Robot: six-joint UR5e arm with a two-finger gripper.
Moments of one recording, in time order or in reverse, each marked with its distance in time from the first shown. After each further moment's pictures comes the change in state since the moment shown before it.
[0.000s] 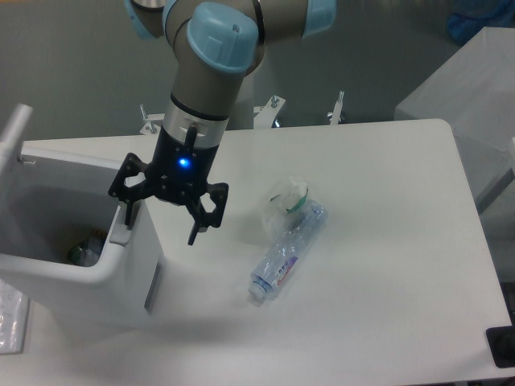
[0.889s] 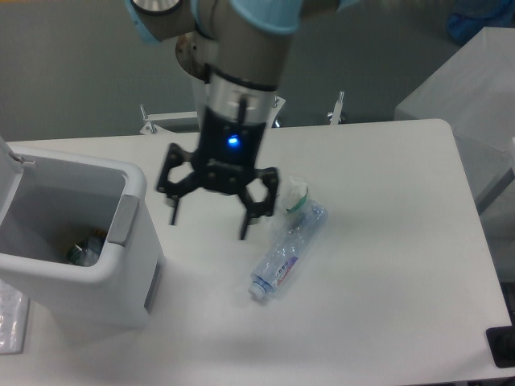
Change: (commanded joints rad) arm 0.210 -0.011 0.130 0.015 0.003 0.017
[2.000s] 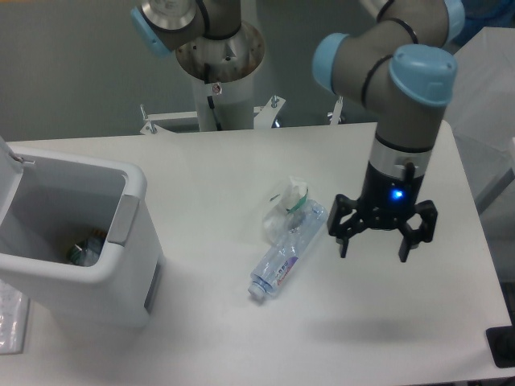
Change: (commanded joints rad) arm 0.169 -0.227 0.019 0.000 0.183 0.364
